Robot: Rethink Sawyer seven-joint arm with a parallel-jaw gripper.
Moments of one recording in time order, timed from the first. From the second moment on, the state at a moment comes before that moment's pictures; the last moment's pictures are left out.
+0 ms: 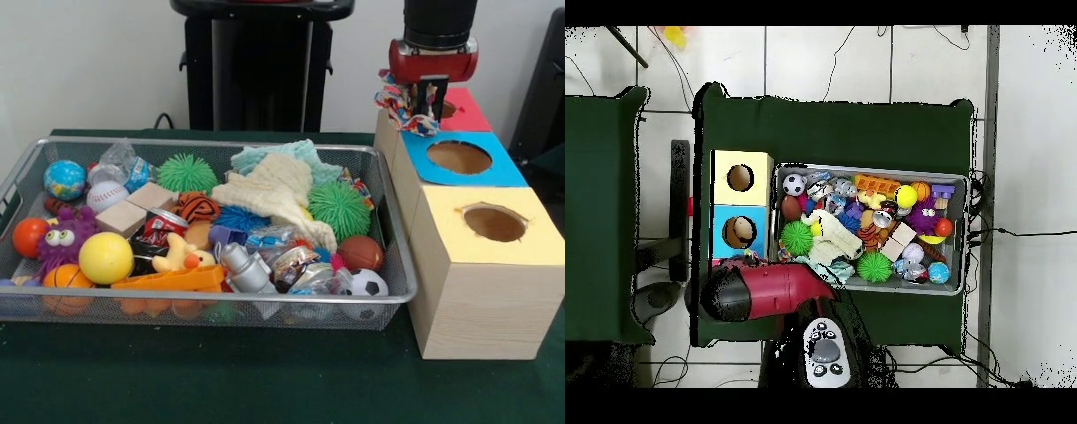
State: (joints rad) arm -0.05 -0.79 0.11 1.99 -0.05 0.36 1.83
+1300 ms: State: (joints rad) arm 0.03 -0.84 0.05 1.81 0.01 0.54 1.83
